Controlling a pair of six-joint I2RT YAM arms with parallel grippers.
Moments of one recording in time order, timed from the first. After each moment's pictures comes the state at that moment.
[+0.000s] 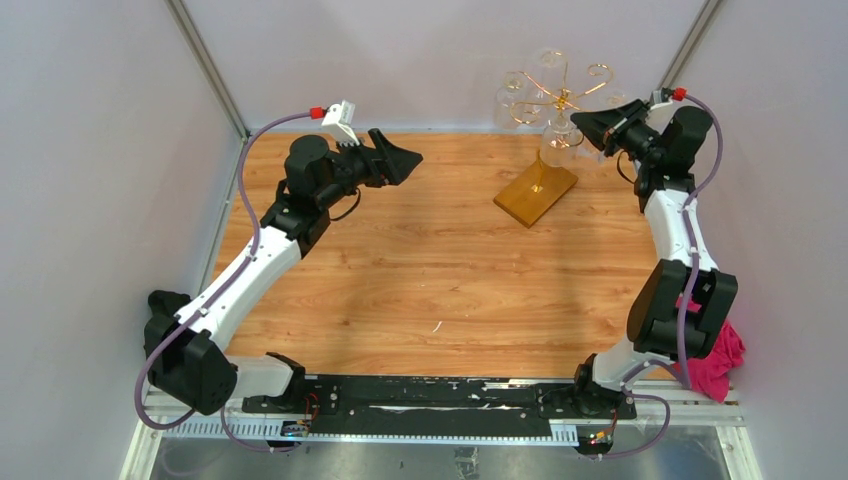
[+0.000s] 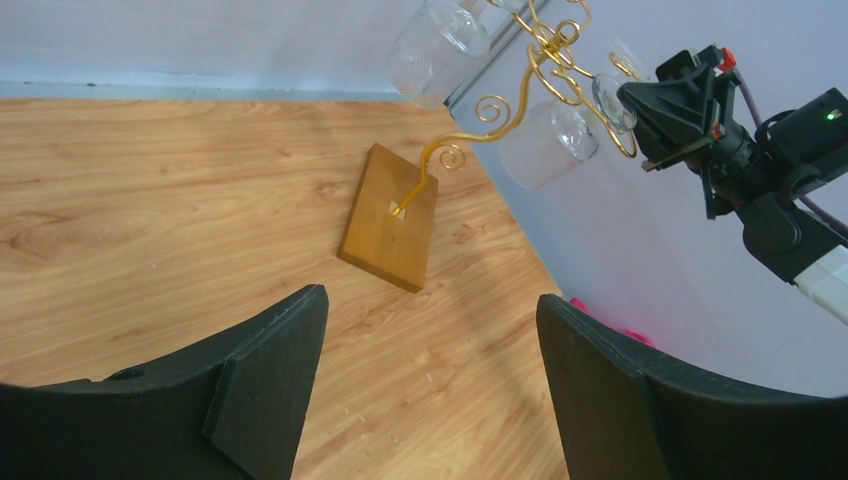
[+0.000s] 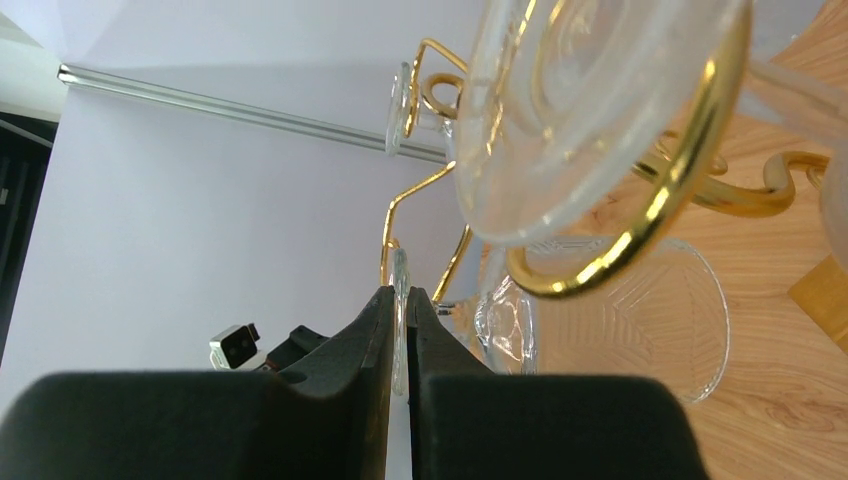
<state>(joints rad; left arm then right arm) -0.42 1.28 1.14 0.11 0.28 -0.59 -0.26 1.55 1.29 0.29 -0.91 1.26</state>
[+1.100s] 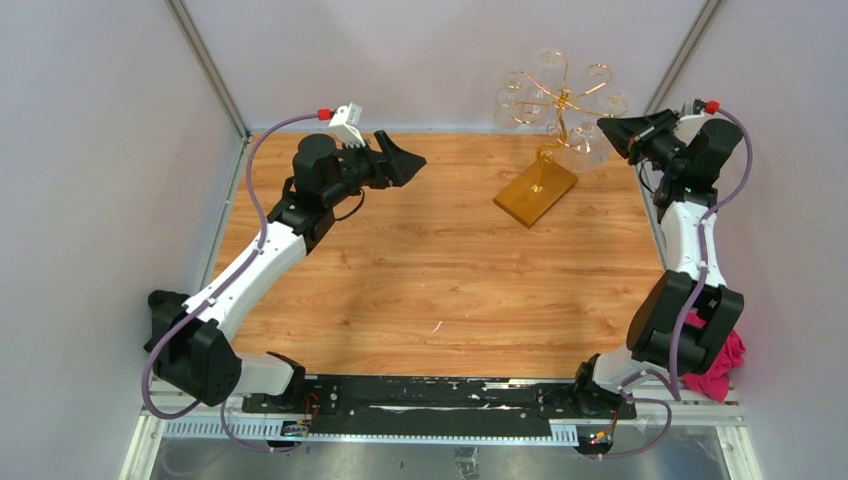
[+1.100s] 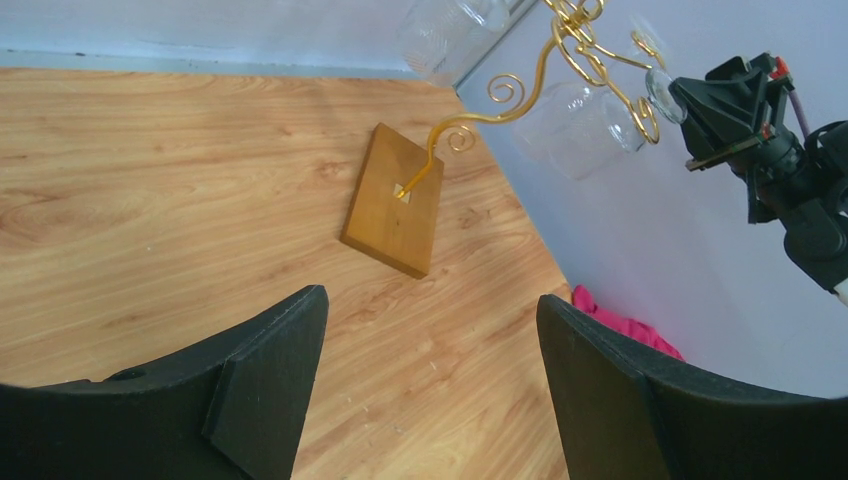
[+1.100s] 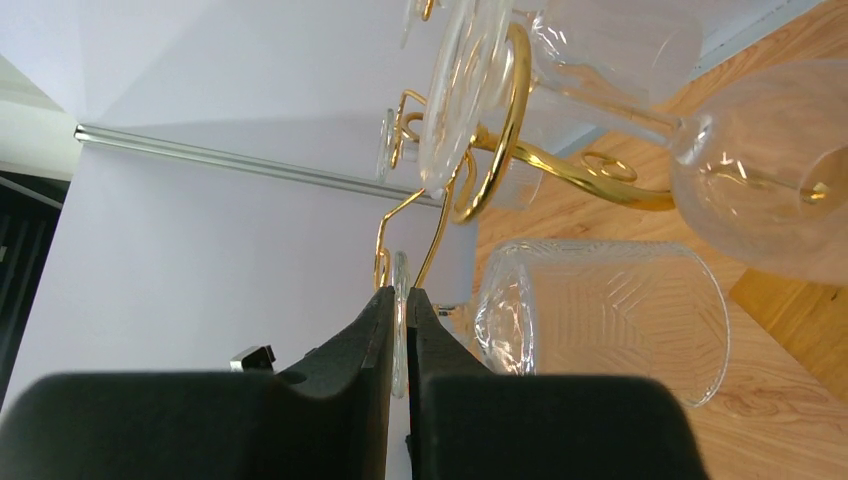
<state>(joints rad) -0.42 1.32 1.14 0.11 0.30 -0.59 -0.38 1.51 1.26 0.28 -0.91 1.27</state>
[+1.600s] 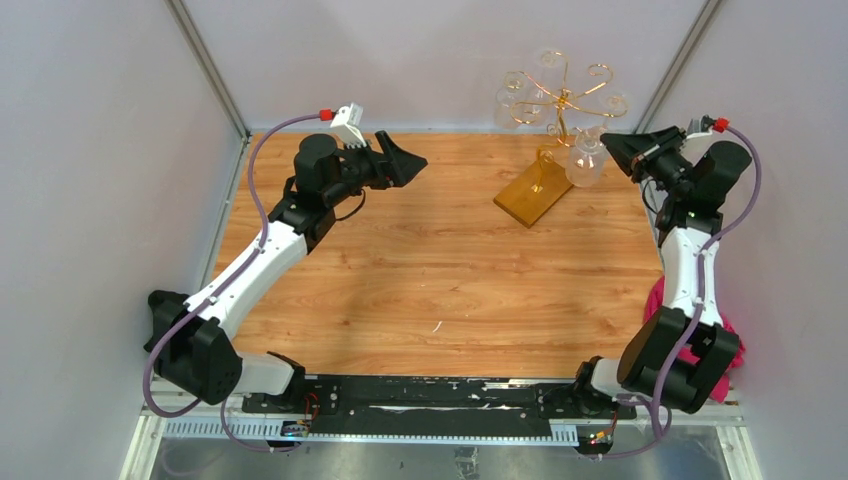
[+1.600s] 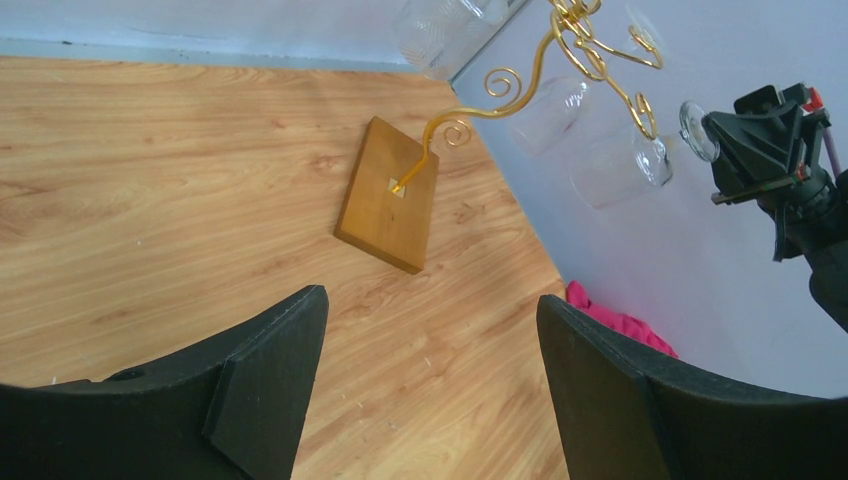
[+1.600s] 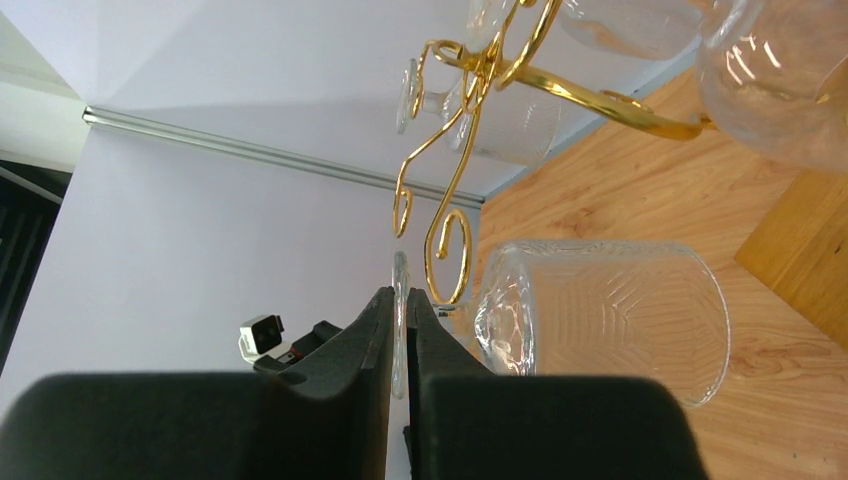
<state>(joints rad) -0.42 1.33 1.14 0.11 0.31 -0.60 -0.43 1.33 1.11 0.28 -0.93 1.27</state>
